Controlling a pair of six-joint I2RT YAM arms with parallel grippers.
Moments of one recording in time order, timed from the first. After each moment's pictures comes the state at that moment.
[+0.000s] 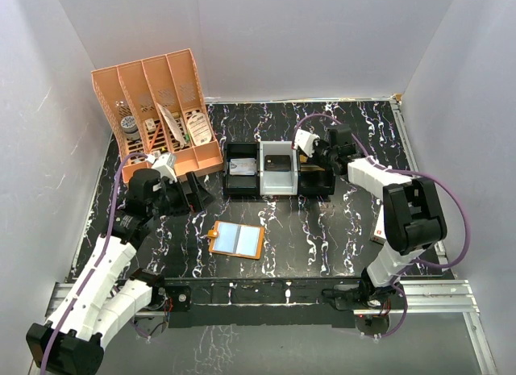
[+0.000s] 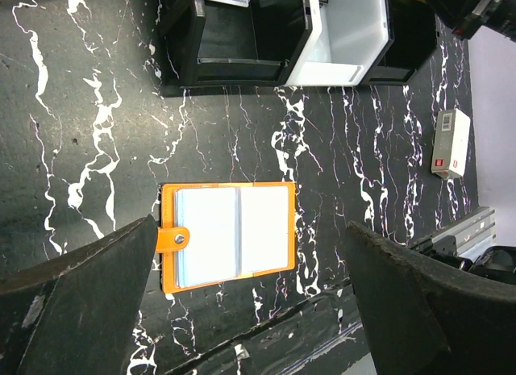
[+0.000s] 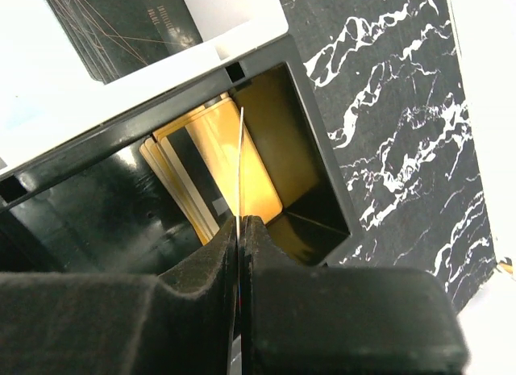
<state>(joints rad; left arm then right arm) -0.30 0.79 0.73 -0.54 0.28 -0.54 0.22 1.66 1.01 -0.04 -0.24 -0.91</state>
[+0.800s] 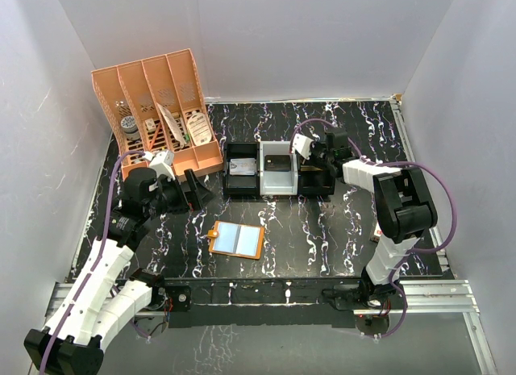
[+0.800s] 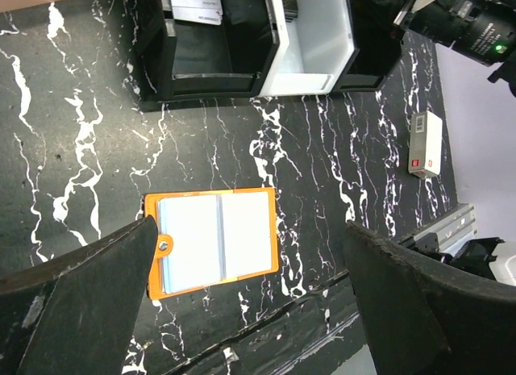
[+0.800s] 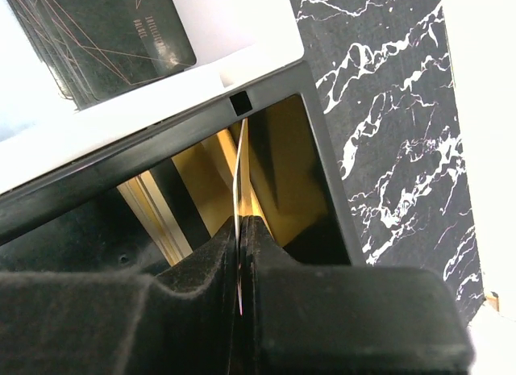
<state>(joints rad) -0.30 0.76 0.76 -0.55 0.30 -0.54 0.22 1.79 1.00 0.13 -0.29 -0.99</state>
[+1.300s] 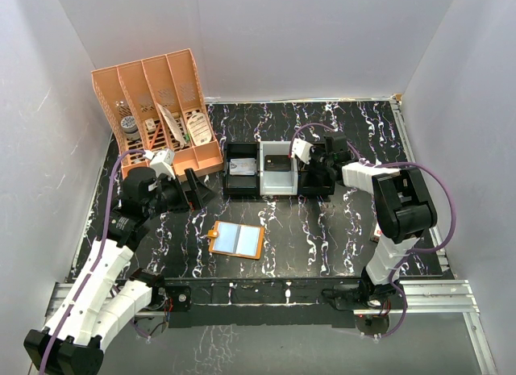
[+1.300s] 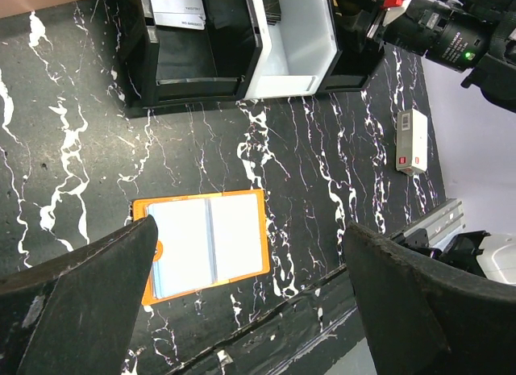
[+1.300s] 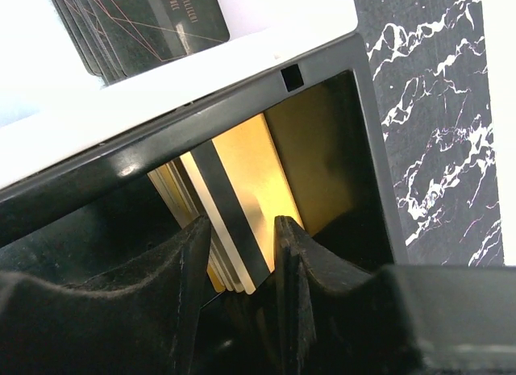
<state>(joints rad) -0.30 0.76 0.76 -0.52 0.33 -0.54 0.22 1.79 0.97 0.13 -0.27 -0.99</state>
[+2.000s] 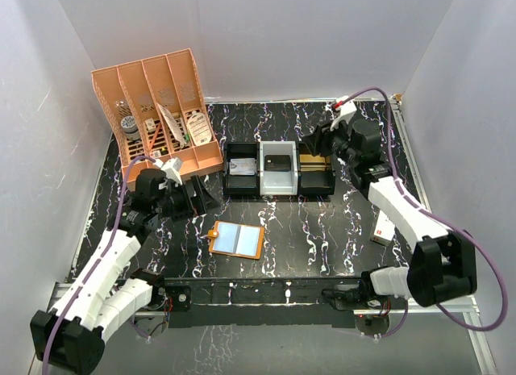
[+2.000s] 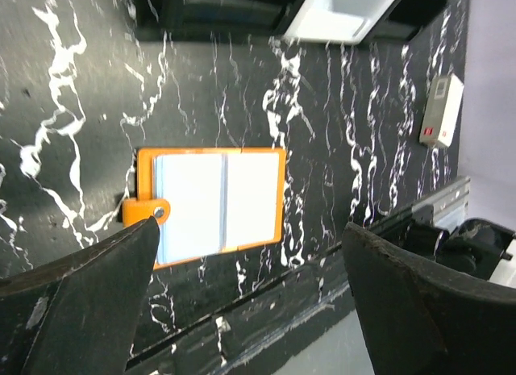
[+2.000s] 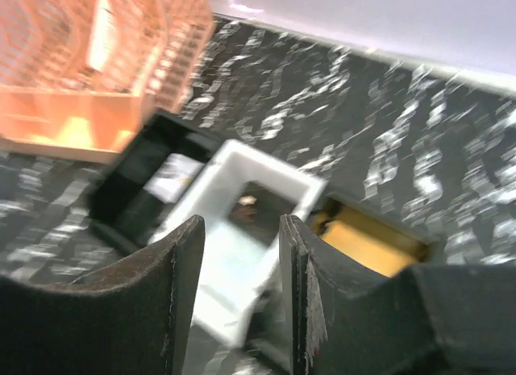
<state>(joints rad) -0.30 0.83 0.71 -0.55 0.36 -0.58 0.22 1.31 0.93 0.20 -0.36 0.03</state>
